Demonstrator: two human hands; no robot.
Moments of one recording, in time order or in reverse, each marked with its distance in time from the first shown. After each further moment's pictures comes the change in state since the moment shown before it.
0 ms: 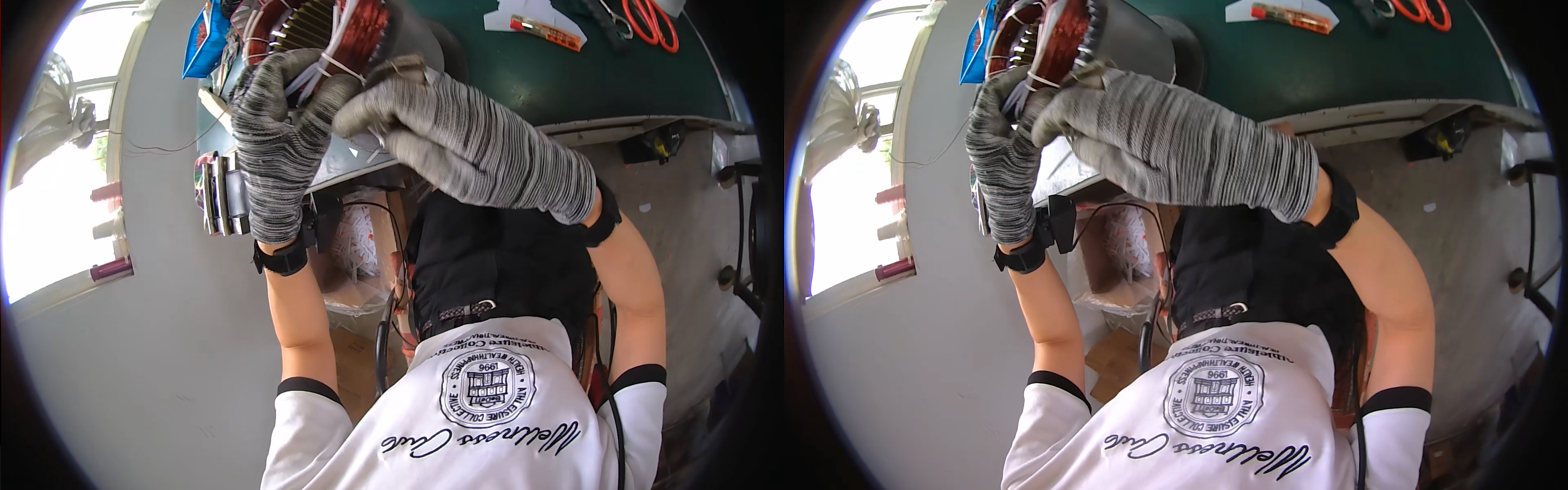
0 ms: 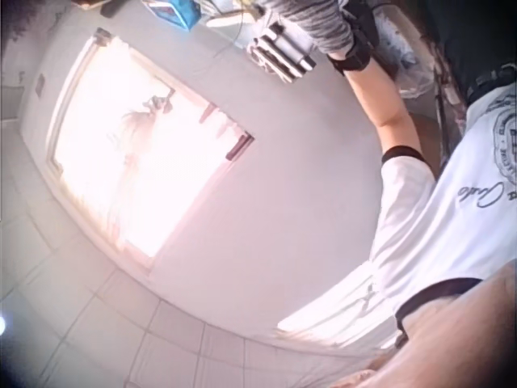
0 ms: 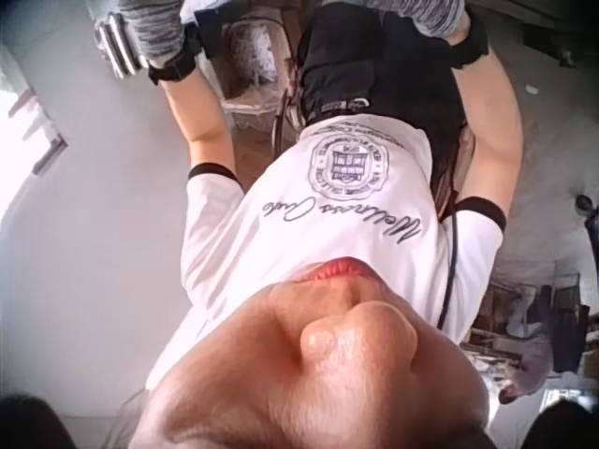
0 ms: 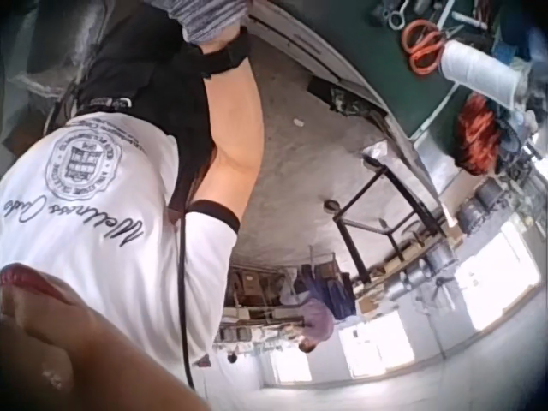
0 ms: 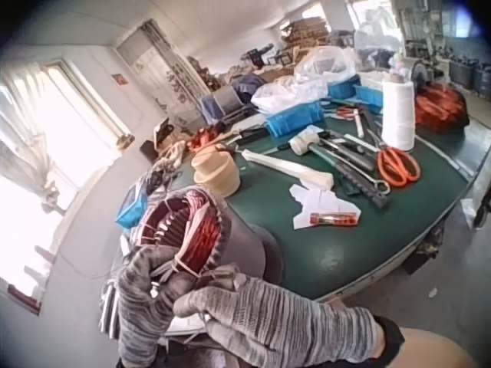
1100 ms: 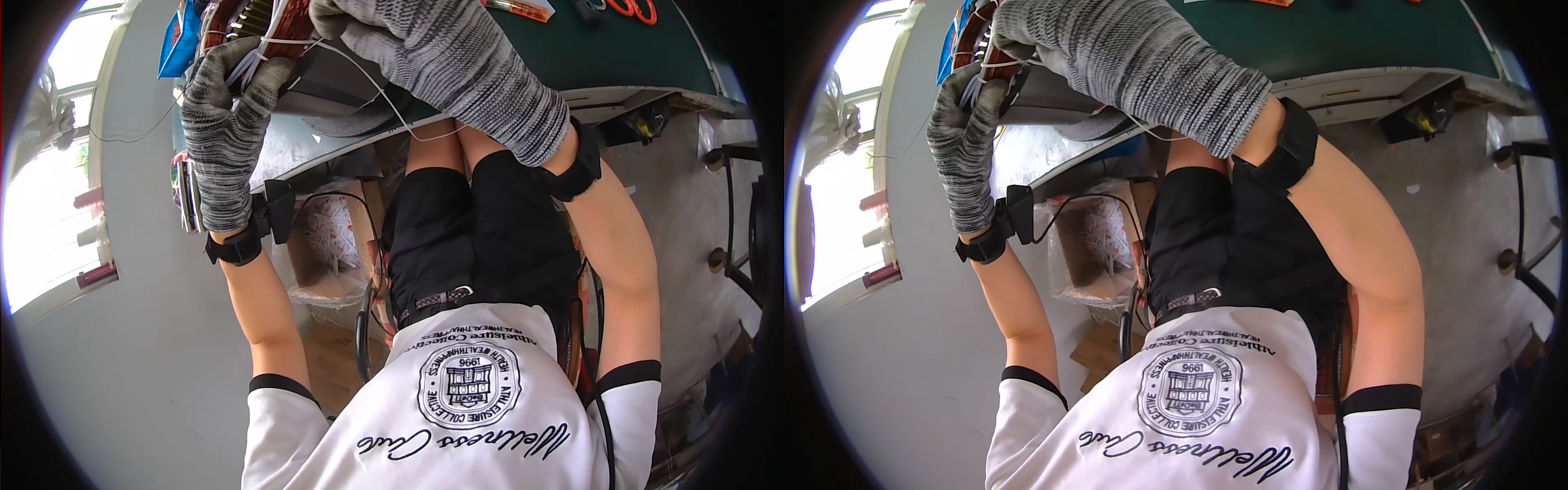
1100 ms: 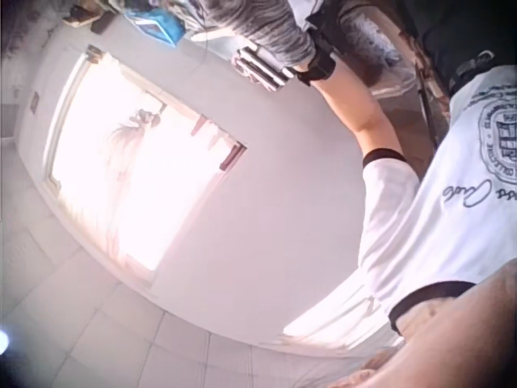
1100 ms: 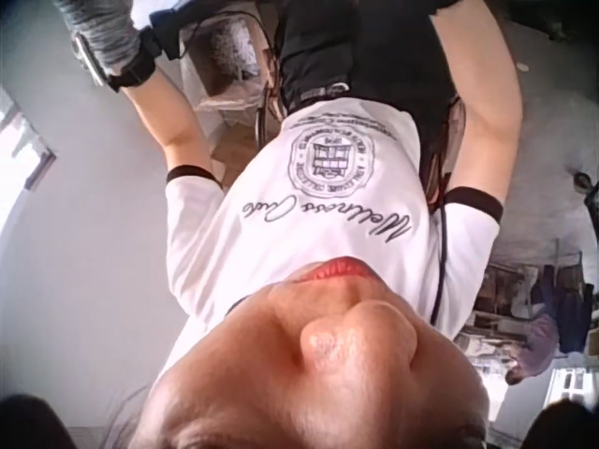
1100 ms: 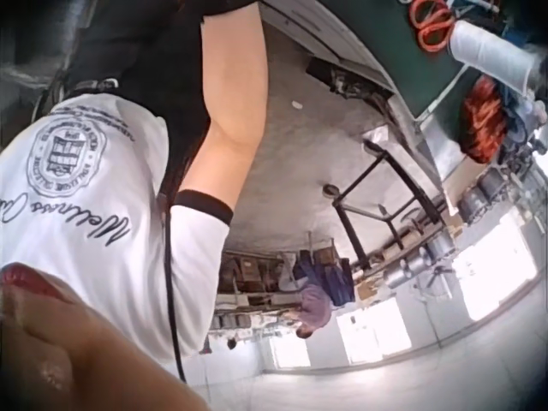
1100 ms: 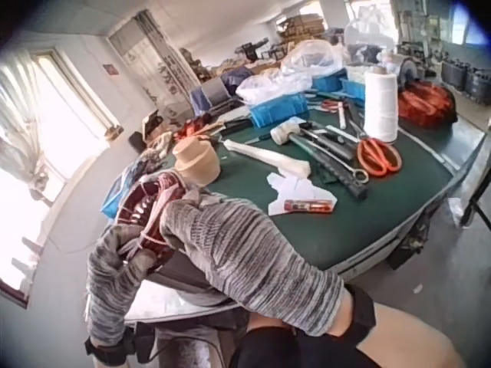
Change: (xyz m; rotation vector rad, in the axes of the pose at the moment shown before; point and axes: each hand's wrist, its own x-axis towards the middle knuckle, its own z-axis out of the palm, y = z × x) left_hand -0.001 -0.010 -0.003 -0.080 -0.070 -0.048; right_hand 0.017 0.011 -0.032 -0.608 0.030 0.004
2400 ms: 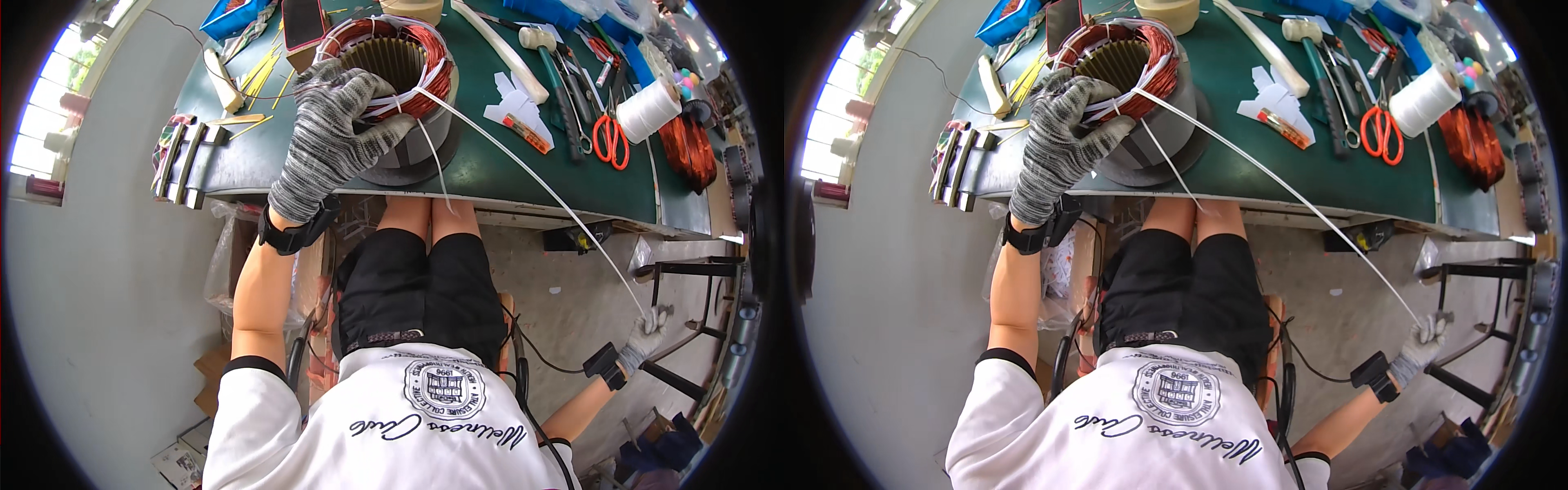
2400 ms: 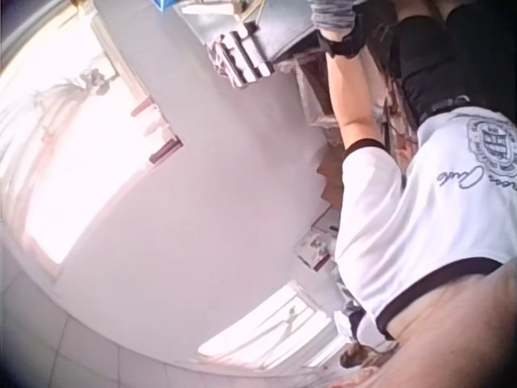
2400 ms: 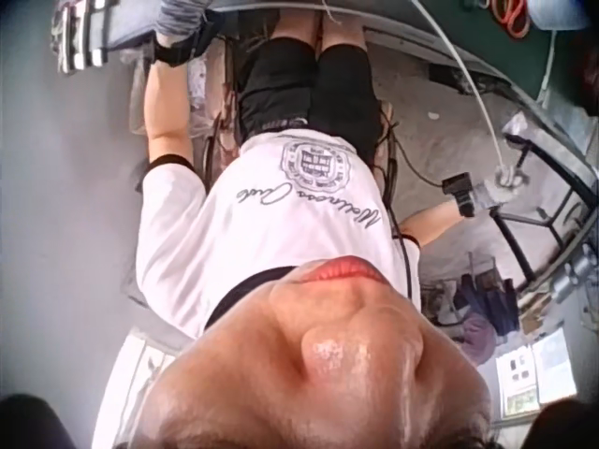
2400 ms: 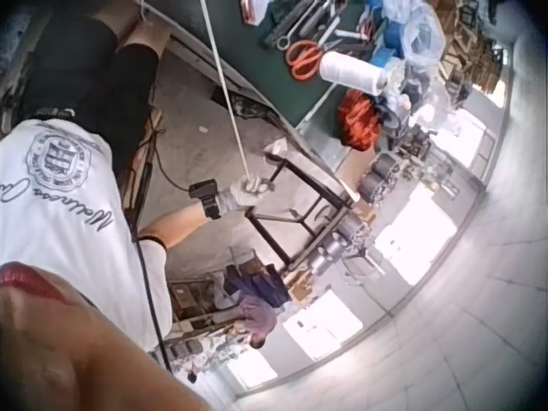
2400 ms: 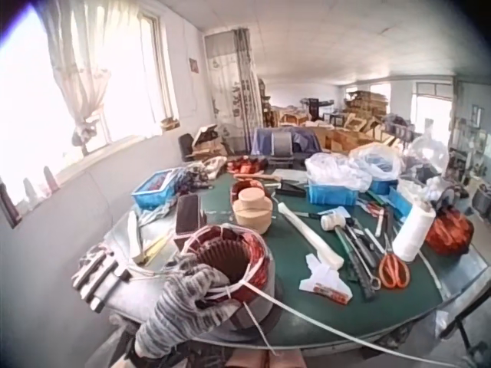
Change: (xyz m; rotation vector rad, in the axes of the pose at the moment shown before) left_hand 0.000 0.000 0.011 0.152 0.201 0.283; right_hand -0.329 0.038 -0.320 1.188 1.112 0.735
